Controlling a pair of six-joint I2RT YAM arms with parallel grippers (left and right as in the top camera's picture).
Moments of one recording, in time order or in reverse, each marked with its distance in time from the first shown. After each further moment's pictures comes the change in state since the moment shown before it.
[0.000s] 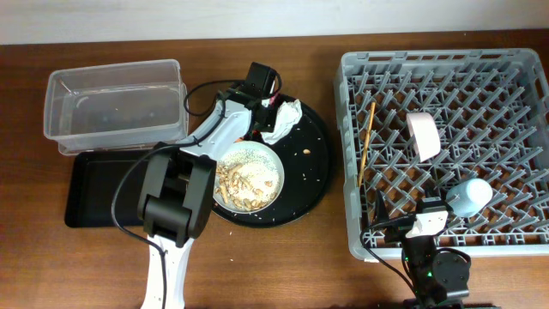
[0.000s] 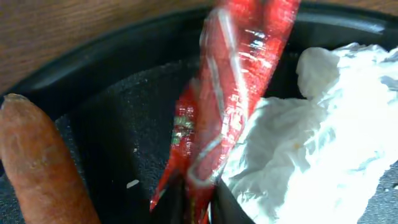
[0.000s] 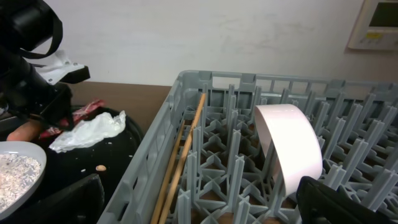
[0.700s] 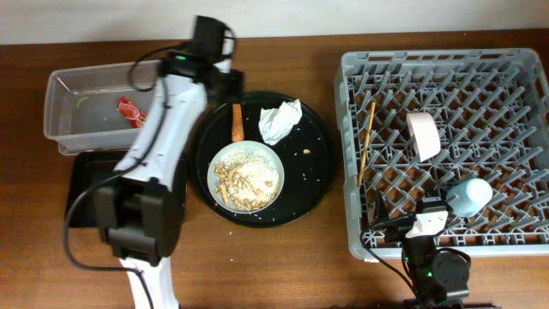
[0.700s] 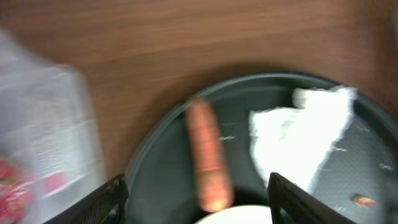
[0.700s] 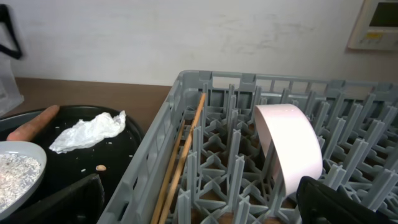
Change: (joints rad) left arm 0.121 -0.200 0.193 -0.333 0.029 0.036; right arm 0.000 0.001 0.000 0.000 0.000 -0.001
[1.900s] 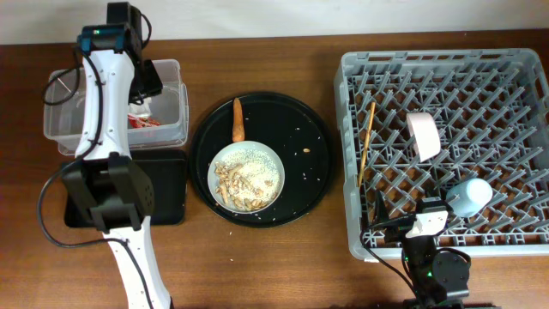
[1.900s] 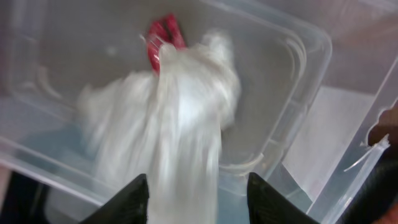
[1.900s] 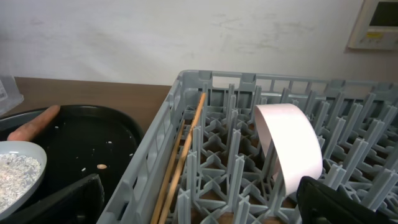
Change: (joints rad) left arm 0.340 0.239 0.428 -0.464 -0.154 -0.252; right arm 0.000 0.000 0.000 0.000 0.000 0.000
